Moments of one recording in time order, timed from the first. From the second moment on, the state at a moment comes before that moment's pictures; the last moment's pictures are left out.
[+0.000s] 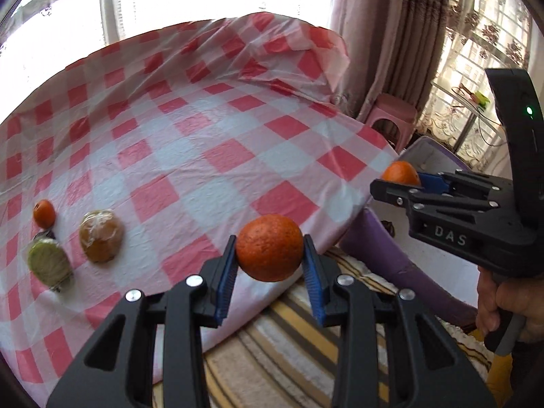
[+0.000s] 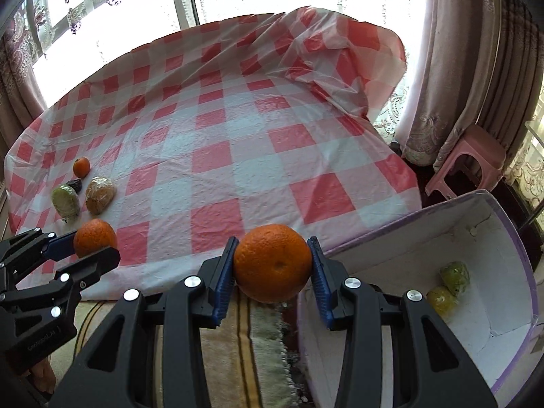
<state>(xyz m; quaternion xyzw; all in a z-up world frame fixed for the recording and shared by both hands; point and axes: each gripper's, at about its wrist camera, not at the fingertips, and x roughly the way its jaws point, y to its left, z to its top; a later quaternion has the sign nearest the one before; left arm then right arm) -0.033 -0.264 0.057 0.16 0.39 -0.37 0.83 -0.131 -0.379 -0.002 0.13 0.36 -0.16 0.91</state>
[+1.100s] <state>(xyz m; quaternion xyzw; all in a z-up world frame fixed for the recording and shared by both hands) -0.159 -0.467 -0.053 0.43 0.41 -0.55 0.59 -0.180 -0.549 -0.126 0.15 0.55 -0.24 0.78</state>
